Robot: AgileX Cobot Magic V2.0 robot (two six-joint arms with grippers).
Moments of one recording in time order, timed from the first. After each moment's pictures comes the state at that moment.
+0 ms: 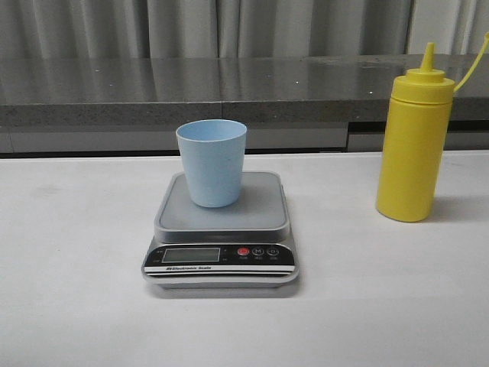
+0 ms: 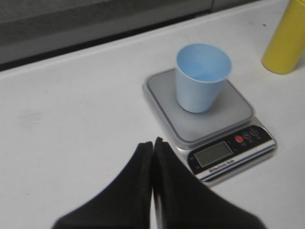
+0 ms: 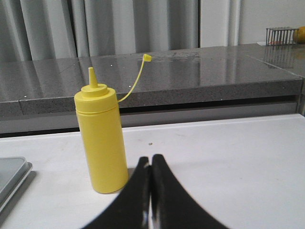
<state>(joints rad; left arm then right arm) -0.37 0.83 -0.60 -0.14 0.35 0.11 -0.01 -0.01 0.03 -0.08 0.01 0.19</state>
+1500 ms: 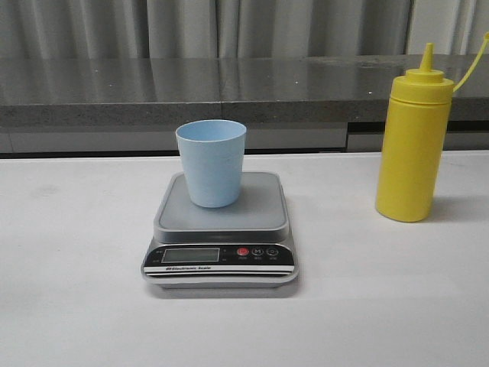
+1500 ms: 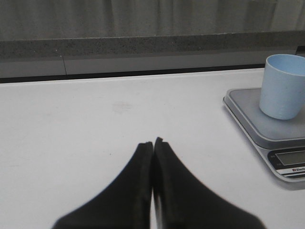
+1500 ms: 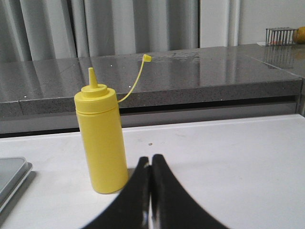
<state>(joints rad) -0.15 0.14 -0.05 0.01 0.18 -0.05 -0.01 -0.01 0.03 -0.08 0.01 0.19</state>
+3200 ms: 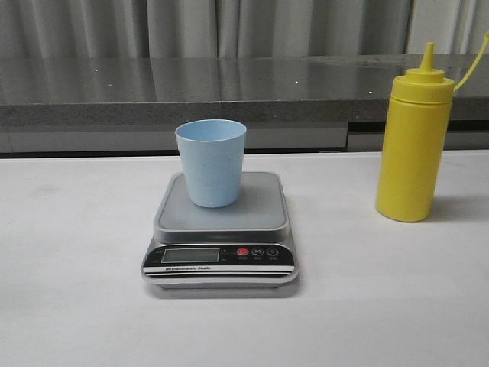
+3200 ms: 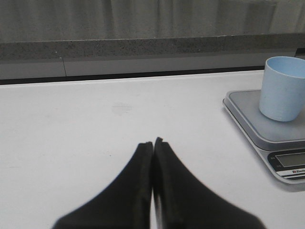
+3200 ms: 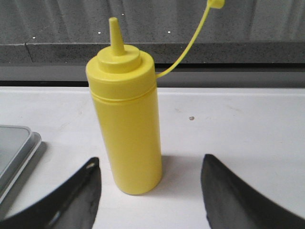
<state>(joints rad) -0.15 0.14 -0.05 0.01 0.18 -0.05 0.08 1.14 -0.24 -0.12 -0.60 0.19</state>
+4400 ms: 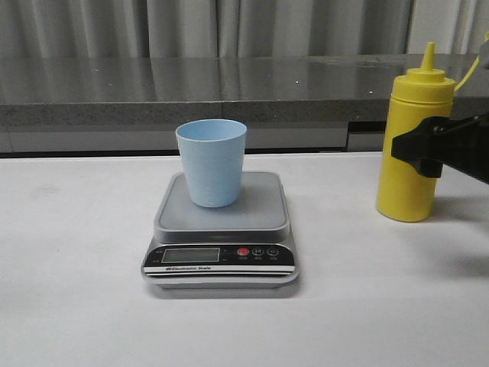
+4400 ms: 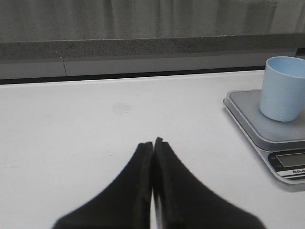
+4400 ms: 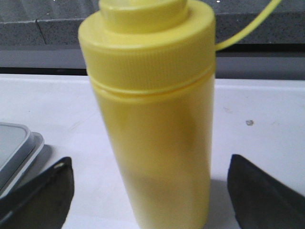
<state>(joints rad) -0.15 0.14 -0.05 0.01 0.18 -0.05 0.08 1.73 -0.46 -0.26 -0.98 0.27</state>
